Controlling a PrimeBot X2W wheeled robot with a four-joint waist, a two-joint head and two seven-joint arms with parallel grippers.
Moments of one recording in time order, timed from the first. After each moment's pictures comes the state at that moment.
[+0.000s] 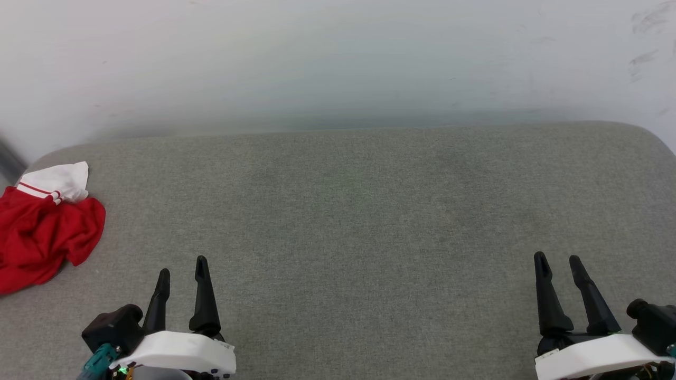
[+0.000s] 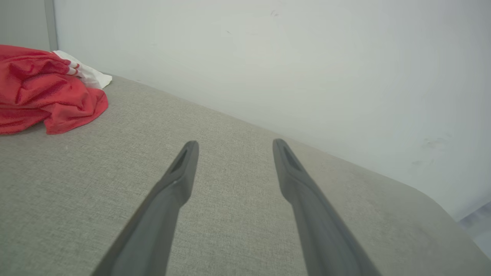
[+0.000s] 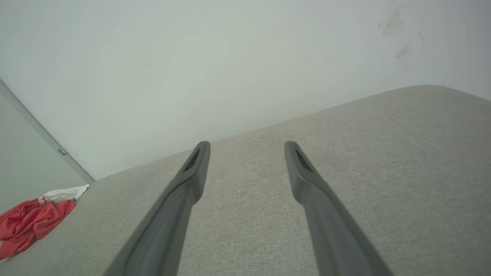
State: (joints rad) left arm 0.04 0.05 -0.03 0.00 -0.46 0.09 -0.16; right arm 0.05 -0.05 -0.02 0.05 0.41 0.13 -0.16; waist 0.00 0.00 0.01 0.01
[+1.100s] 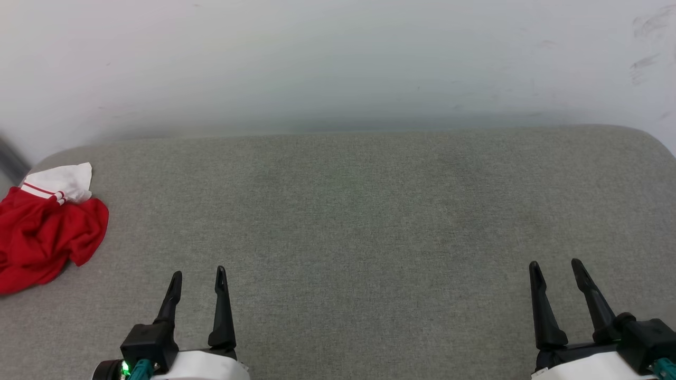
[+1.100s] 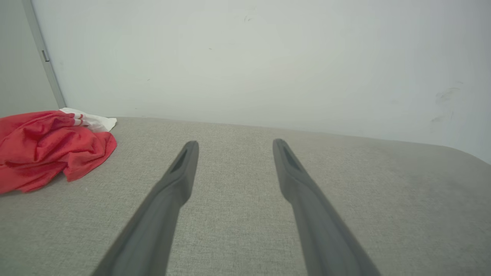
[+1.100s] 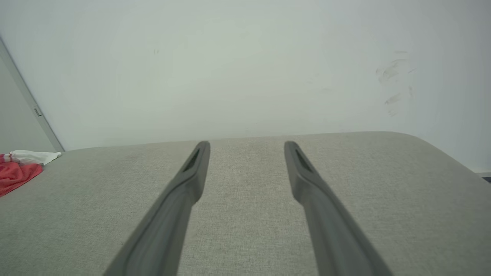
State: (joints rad) left arm 0.08 0.05 -0.06 0.01 -0.19 0.06 -0.23; right arm 0.10 -0.05 -0.02 0.00 0.16 0.13 -0.23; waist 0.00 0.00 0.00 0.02
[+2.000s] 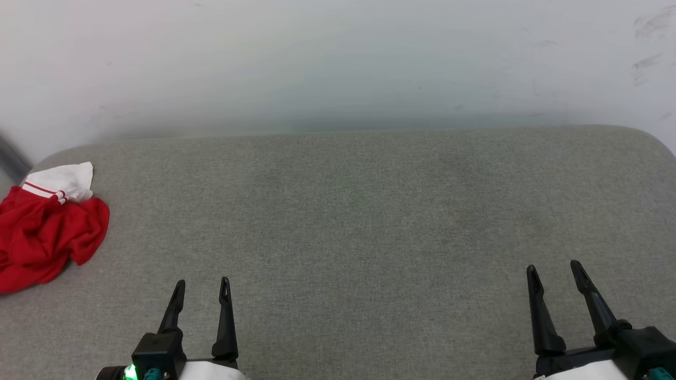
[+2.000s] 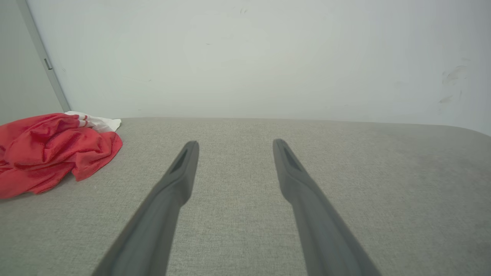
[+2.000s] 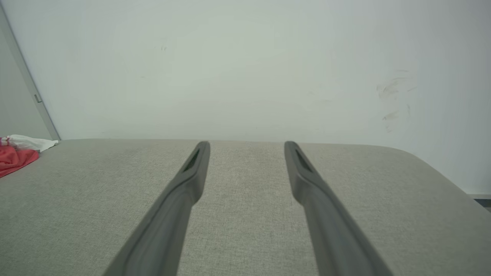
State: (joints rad) left arm 0.10 0.05 -0.07 0.04 -0.12 0.07 -0.26; right arm 0.12 -0.05 -0.01 -0.02 0.08 0.13 -0.26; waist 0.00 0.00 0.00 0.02
